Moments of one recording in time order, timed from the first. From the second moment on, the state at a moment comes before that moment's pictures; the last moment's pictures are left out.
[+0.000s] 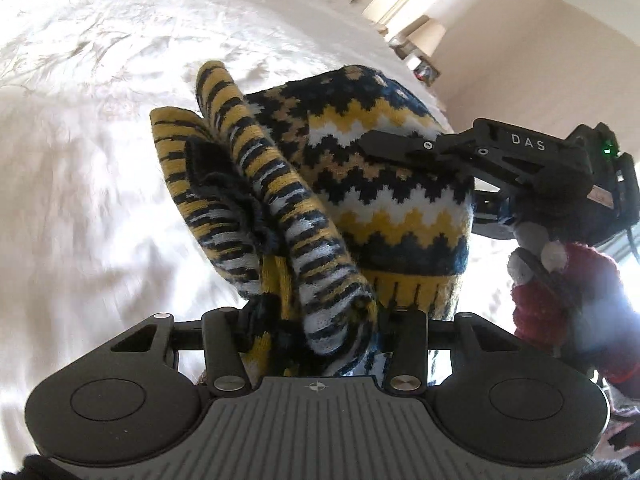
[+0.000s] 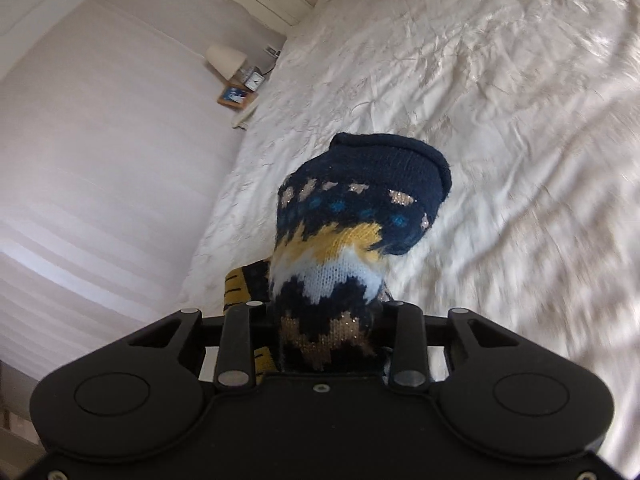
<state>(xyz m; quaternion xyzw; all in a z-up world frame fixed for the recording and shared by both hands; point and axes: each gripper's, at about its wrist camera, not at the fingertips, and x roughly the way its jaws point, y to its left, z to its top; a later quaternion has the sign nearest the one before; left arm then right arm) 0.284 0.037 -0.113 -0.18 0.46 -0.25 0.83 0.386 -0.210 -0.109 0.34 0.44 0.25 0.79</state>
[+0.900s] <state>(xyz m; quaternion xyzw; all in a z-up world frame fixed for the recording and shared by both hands) 0.188 -0.040 -0.137 -0.06 0.47 -0.09 0.88 0.274 -0.296 -0.144 0.12 0.47 0.11 0.87</state>
